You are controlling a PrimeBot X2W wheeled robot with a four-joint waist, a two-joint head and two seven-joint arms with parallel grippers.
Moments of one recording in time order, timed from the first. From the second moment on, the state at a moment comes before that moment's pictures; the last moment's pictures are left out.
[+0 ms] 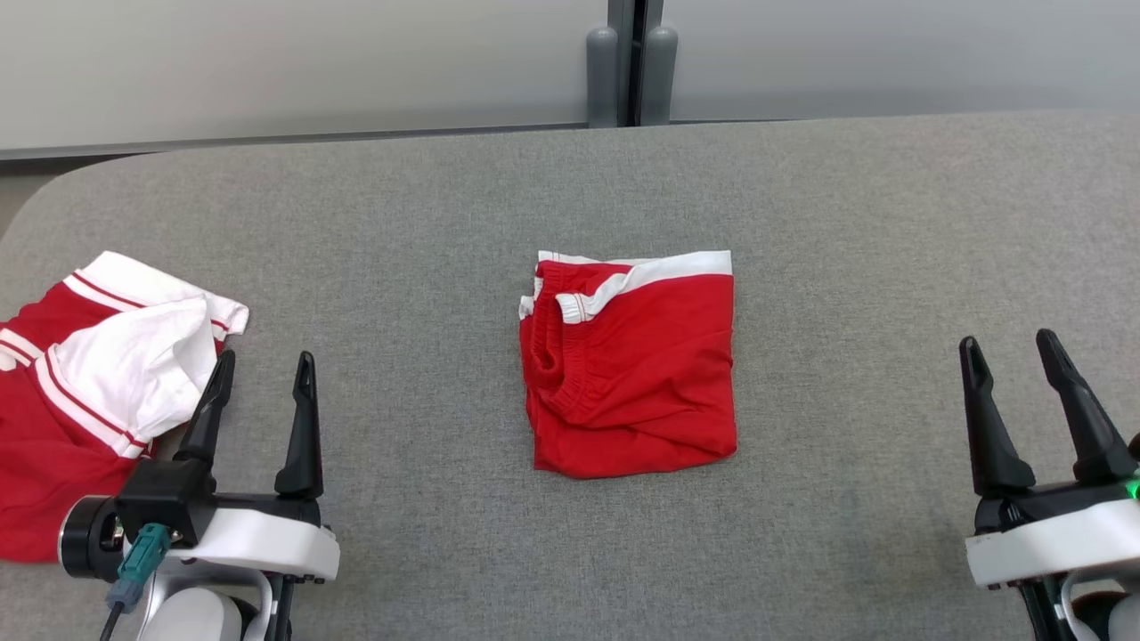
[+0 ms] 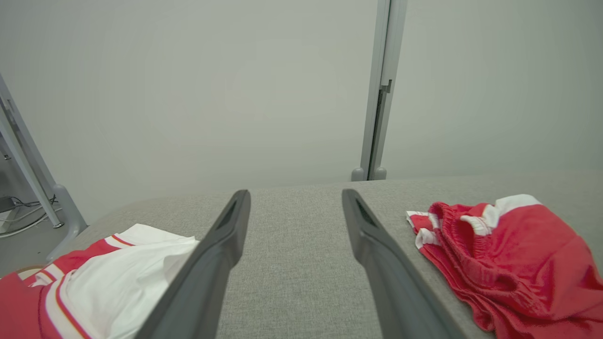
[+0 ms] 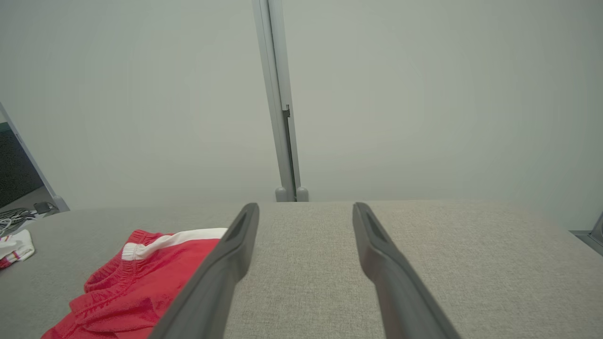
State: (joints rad) left arm -0.13 0.19 -0.13 0.17 -0.27 0.06 -0.26; right arm -0.04 -0.20 0.02 -0.08 0.30 0.13 -0.04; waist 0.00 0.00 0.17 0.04
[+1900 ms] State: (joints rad) left arm -0.22 0.13 -0.20 0.15 -0.28 0.06 -0.26; right arm -0.06 -0.24 0.05 0.00 0.34 0.13 0.06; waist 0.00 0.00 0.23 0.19
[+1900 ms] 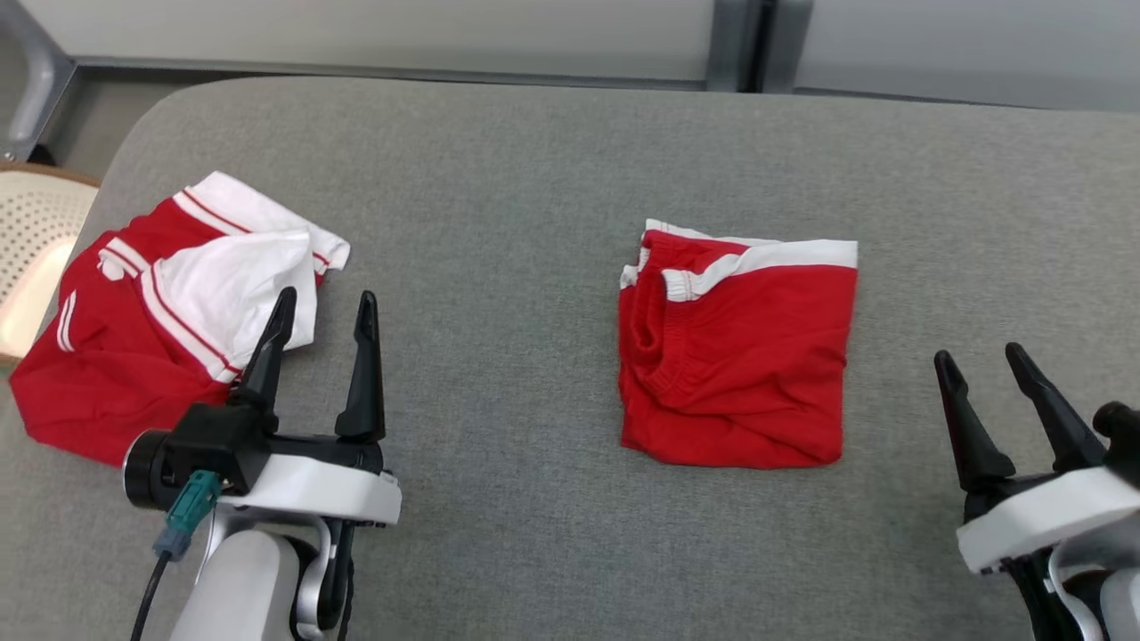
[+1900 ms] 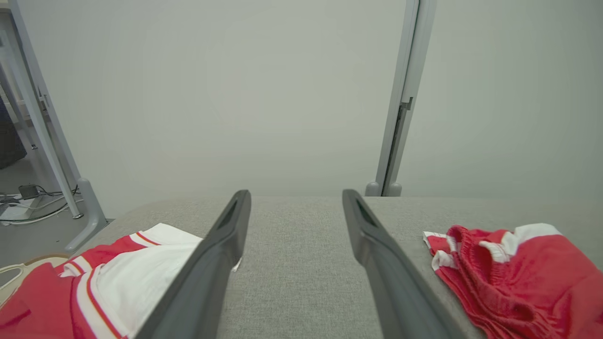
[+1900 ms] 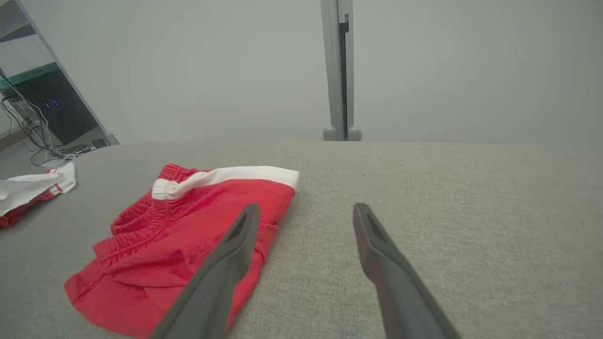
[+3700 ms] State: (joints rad) left arm -0.50 0.11 -0.26 -0.13 -0.08 -0.05 -0.19; right arm -0.53 -0.69 0.21 0.53 0.46 0.13 -0.12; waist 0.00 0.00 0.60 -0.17
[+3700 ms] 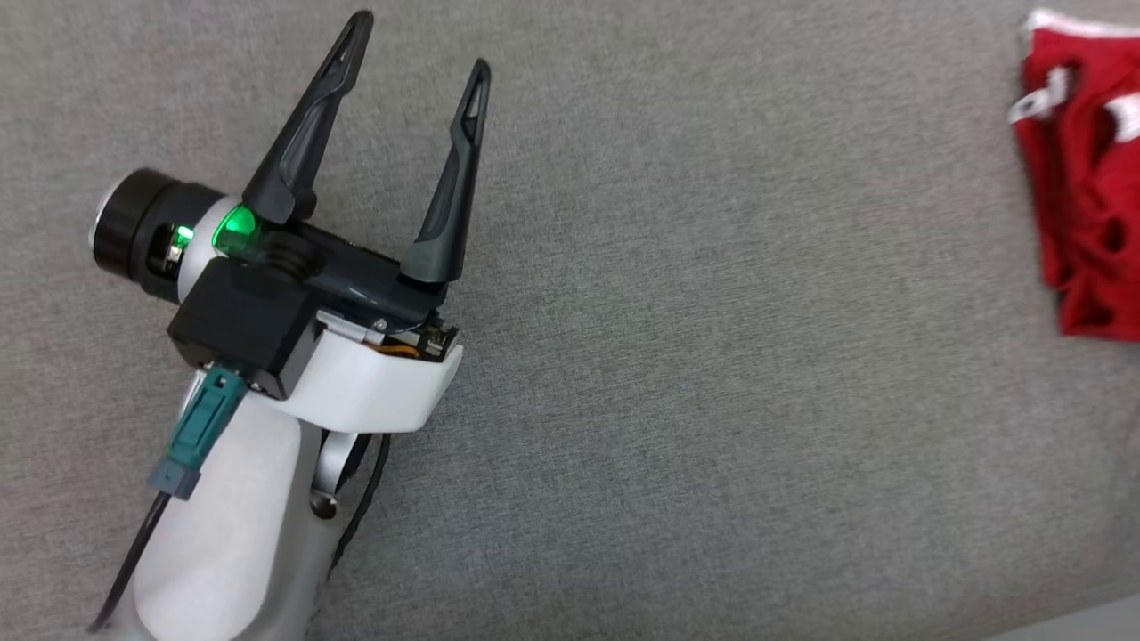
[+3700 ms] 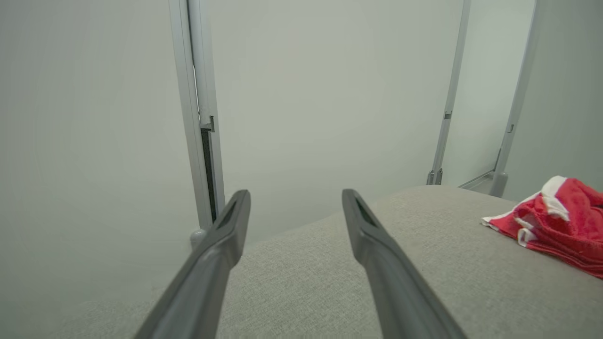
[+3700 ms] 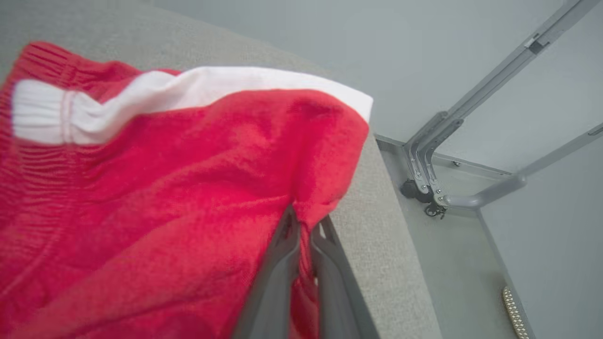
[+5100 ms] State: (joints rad) left arm -0.27 0.16 -0.15 -0.04 -0.19 0.05 -0.19; right arm -0.25 -0.28 -0.09 0.28 0.39 0.13 -0.26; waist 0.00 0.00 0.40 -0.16
